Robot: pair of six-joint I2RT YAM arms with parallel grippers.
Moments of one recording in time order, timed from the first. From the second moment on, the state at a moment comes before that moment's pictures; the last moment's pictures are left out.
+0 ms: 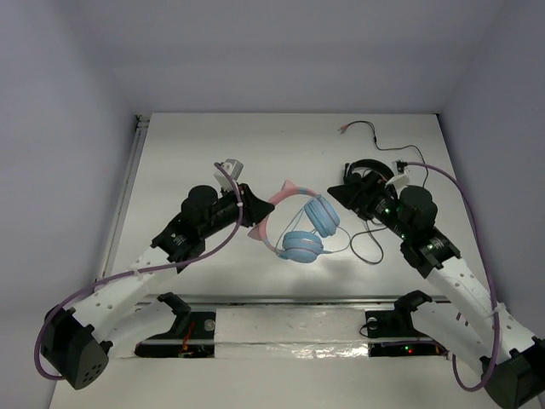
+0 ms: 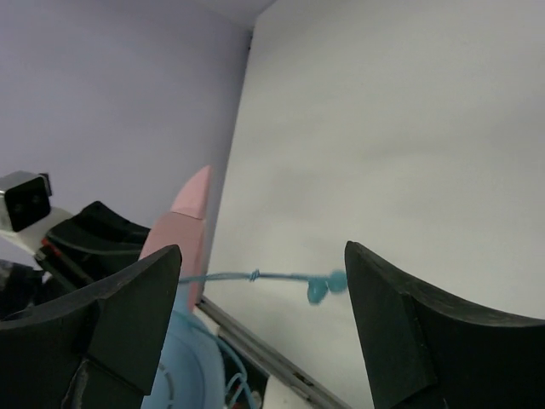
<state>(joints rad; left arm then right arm) -0.65 0.92 0.68 0.02 0.21 -0.59 0.42 0.78 0.67 -0.03 -0.21 0.97</state>
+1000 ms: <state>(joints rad) -0.65 1.13 0.52 0.15 -0.19 -0.57 0.42 0.40 0.51 -0.23 0.19 0.80</state>
